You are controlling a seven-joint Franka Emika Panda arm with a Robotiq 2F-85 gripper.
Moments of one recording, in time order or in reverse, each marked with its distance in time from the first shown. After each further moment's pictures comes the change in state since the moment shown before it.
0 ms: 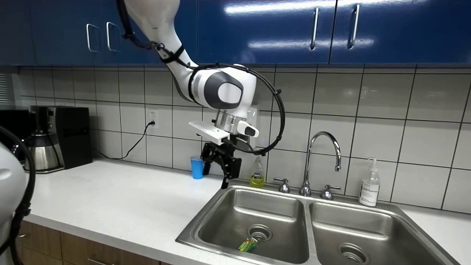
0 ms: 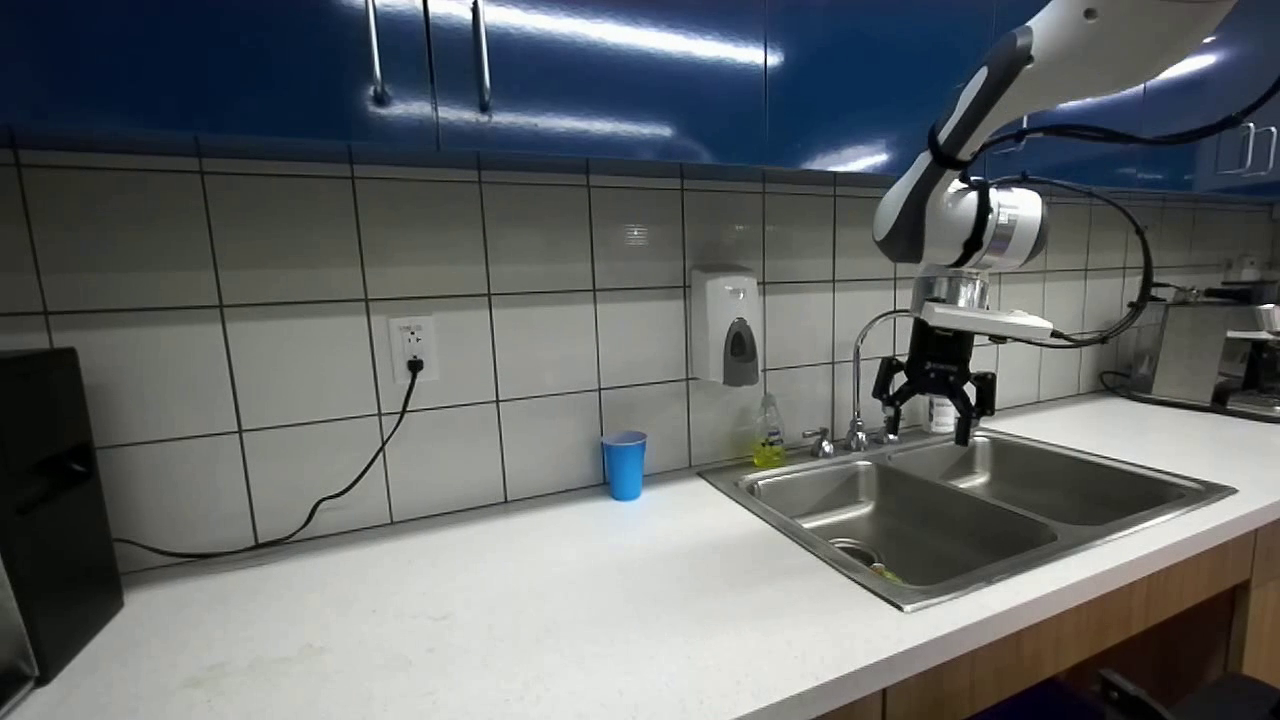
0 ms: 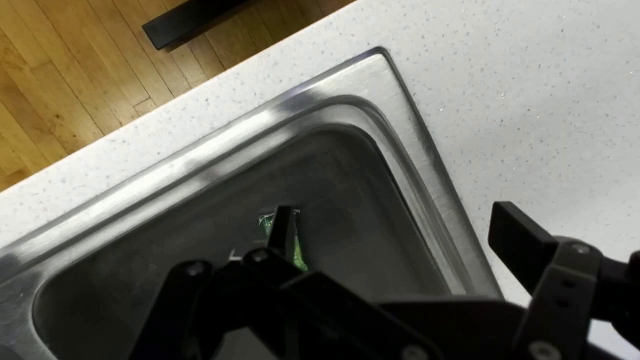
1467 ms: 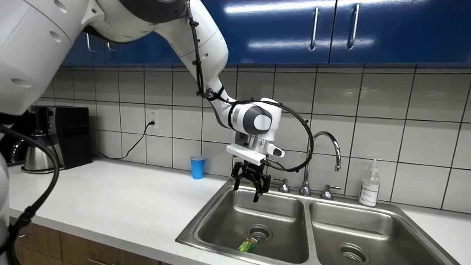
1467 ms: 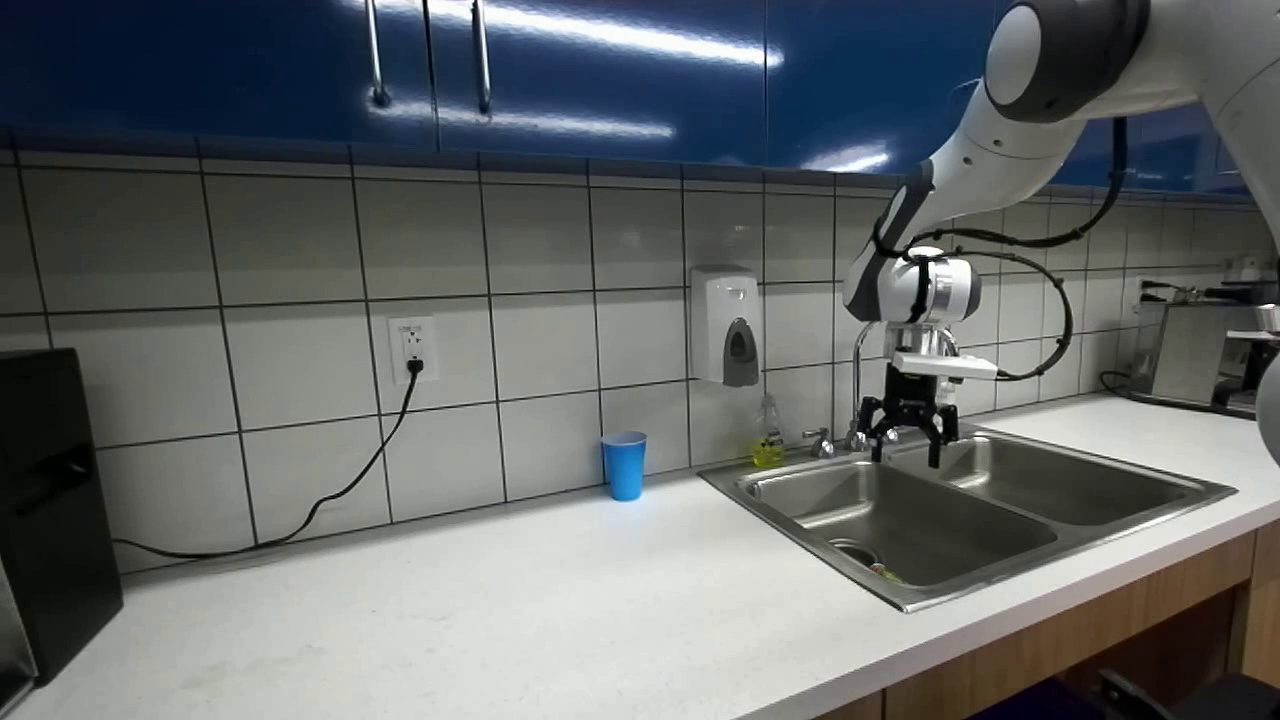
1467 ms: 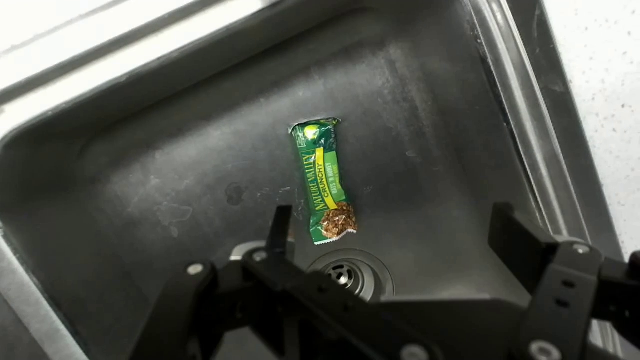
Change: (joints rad) arm -0.118 0.496 0.063 0.482 0.031 -0.053 -0.101
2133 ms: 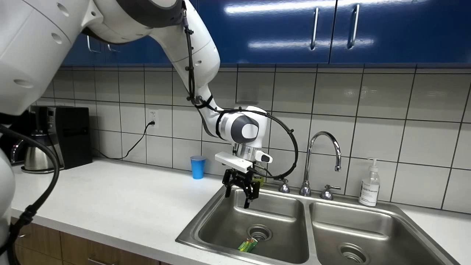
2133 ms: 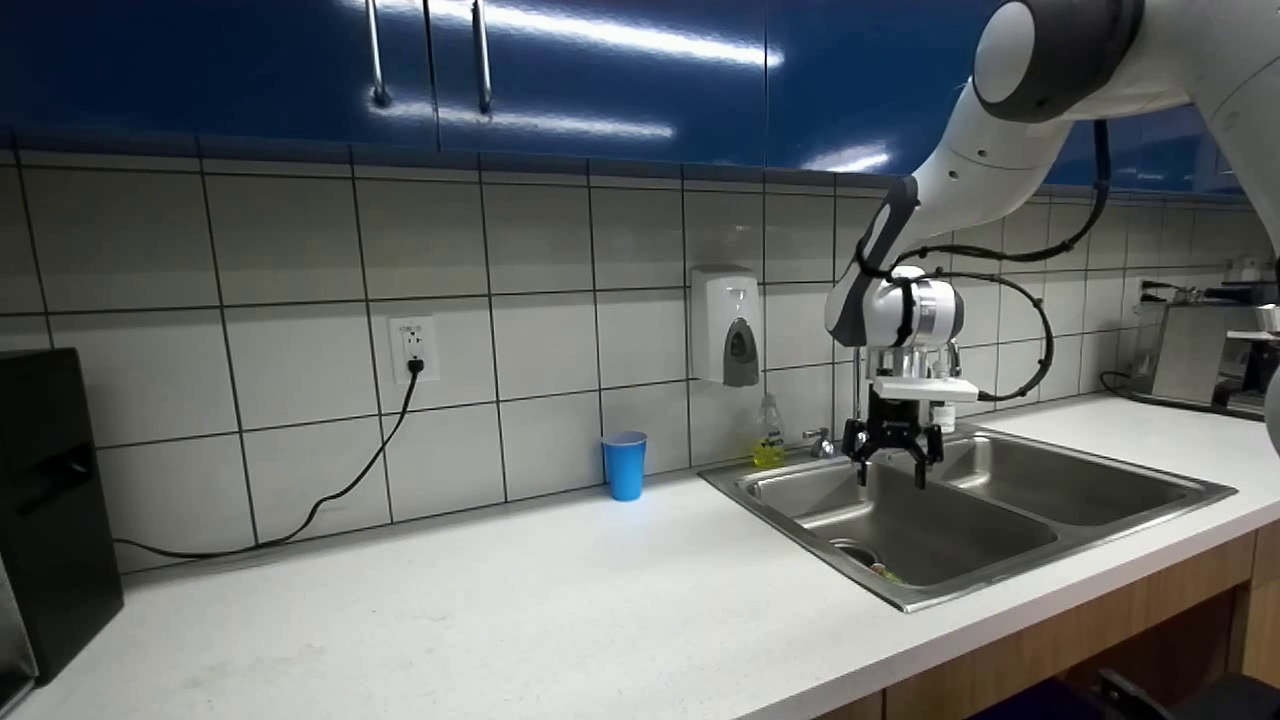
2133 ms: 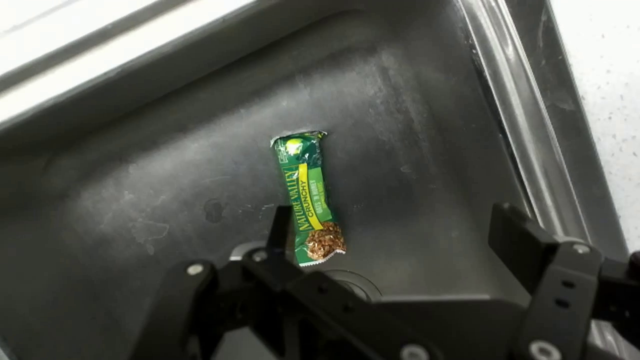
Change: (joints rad) arm 0.042 0.007 0.029 -0.084 -0.041 0.119 0.077
